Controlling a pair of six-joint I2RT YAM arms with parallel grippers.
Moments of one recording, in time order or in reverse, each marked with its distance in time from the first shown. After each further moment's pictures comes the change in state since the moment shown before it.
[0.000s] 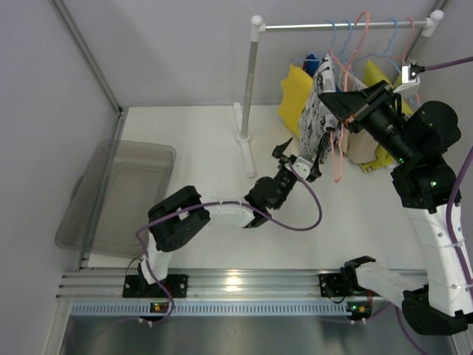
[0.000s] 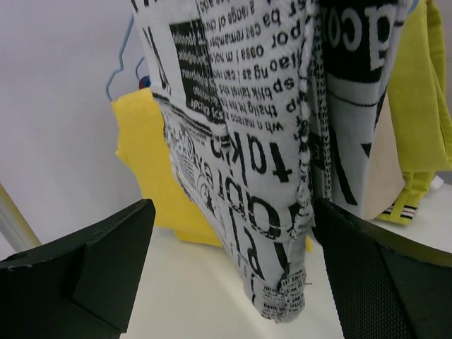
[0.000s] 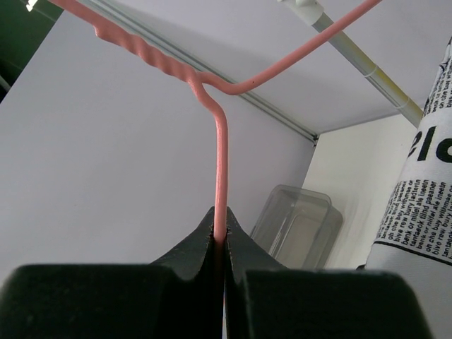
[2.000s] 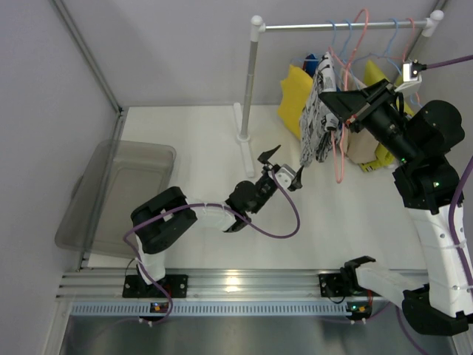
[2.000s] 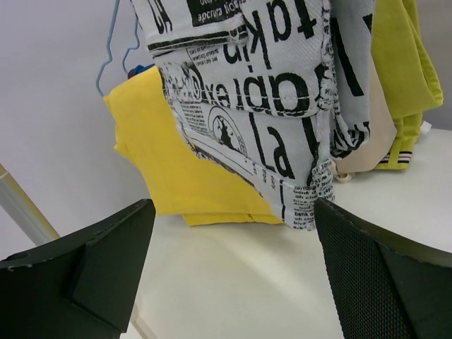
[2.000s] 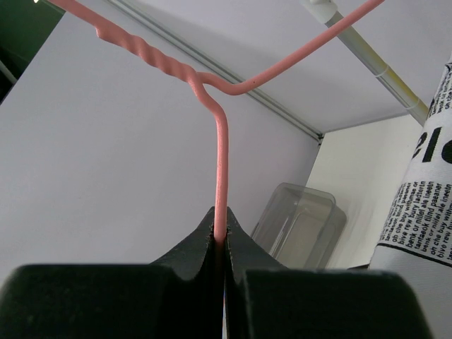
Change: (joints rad) left arm 0.070 -0.118 -0.256 0.092 0.204 0.036; right arm 0.005 0.004 0.026 -0.007 -0.017 -0.007
